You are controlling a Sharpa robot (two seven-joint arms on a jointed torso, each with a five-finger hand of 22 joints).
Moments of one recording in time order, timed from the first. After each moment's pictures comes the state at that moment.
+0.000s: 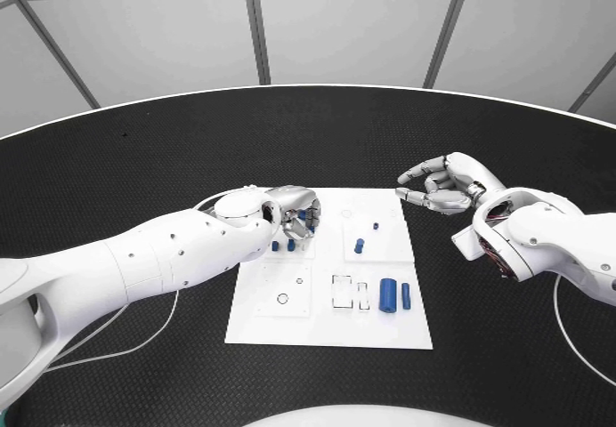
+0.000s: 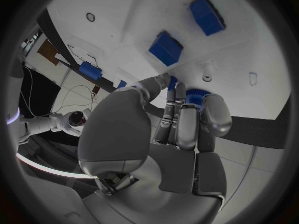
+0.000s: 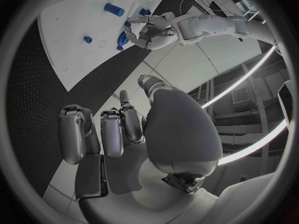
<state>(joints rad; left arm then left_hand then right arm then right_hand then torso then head) 1.19 -0.47 -0.08 1.14 -1.57 -0.14 -0.08 1.34 -0.28 0.62 -0.03 0.10 0.84 0.14 0.50 0.40 0.97 0.07 0.55 0.22 1.46 0.00 1.39 1.12 0.11 1.37 0.09 1.32 1.11 1.29 -1.02 -0.11 1.68 -0.80 -0.57 -0.04 1.34 -0.21 0.31 0.26 0.44 0.88 0.15 0.25 0.33 1.44 0.07 1.40 1.31 1.47 0.00 1.53 1.31 0.01 1.46 0.10 1.47 1.31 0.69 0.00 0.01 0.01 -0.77</state>
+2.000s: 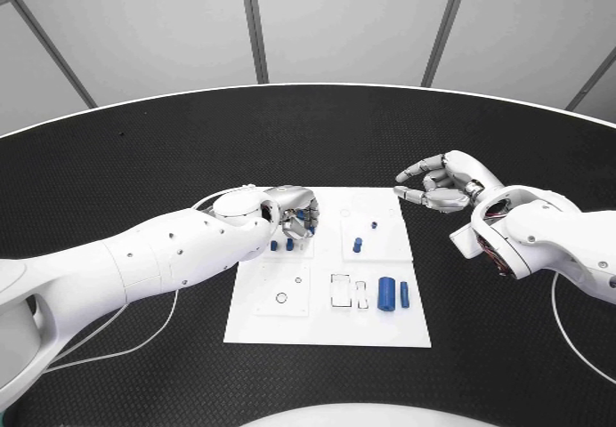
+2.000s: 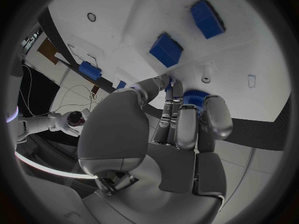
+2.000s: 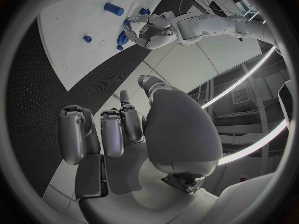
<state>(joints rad) 1.19 -0.47 -0.08 1.14 -1.56 -0.12 -0.10 1.29 -0.27 0.64 -0.04 0.10 0.90 0.15 0.40 0.41 1.06 0.07 0.42 0.21 1.47 -0.01 1.40 1.10 0.10 1.38 0.09 1.35 1.13 1.29 -1.02 -0.11 1.68 -0.80 -0.57 -0.04 1.34 -0.21 0.31 0.26 0.45 0.89 0.16 0.25 0.33 1.44 0.07 1.40 1.31 1.47 0.00 1.53 1.31 0.01 1.47 0.10 1.47 1.31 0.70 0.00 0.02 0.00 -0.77</state>
